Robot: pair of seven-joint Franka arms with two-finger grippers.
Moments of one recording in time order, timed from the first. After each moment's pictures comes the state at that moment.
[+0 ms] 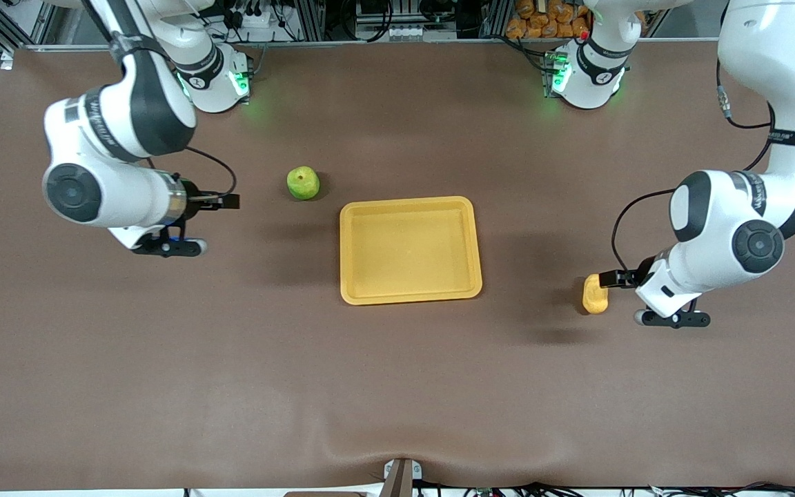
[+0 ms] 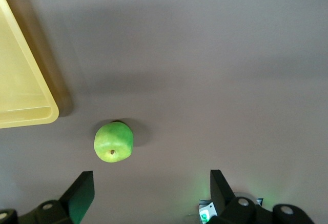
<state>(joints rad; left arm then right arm) 0.05 0.45 -0.15 -1.79 0.05 2.16 -0.08 0.20 0.19 0.08 -1.84 0.14 1.63 0.30</state>
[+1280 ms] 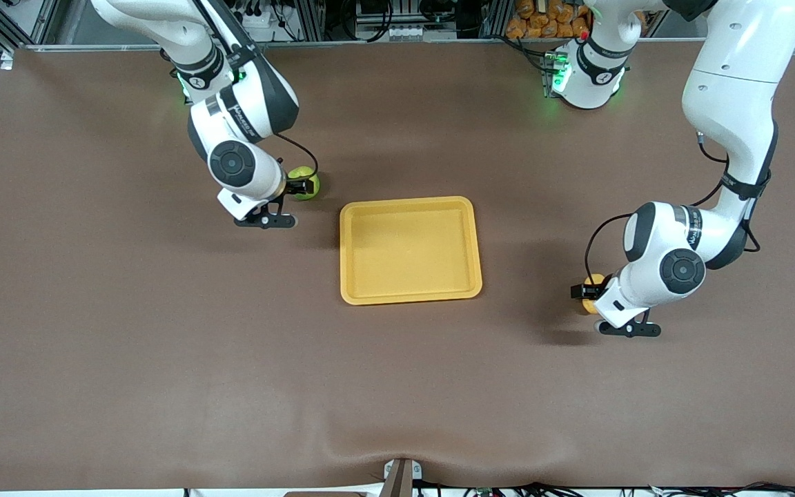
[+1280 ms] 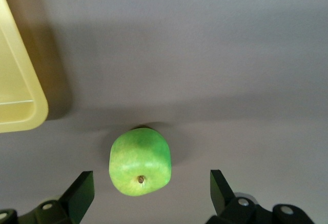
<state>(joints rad) 0.02 0.62 -0.15 -1.80 0.15 2.32 -0.16 0.46 0.19 0.08 -2.20 0.14 2.06 0.47</state>
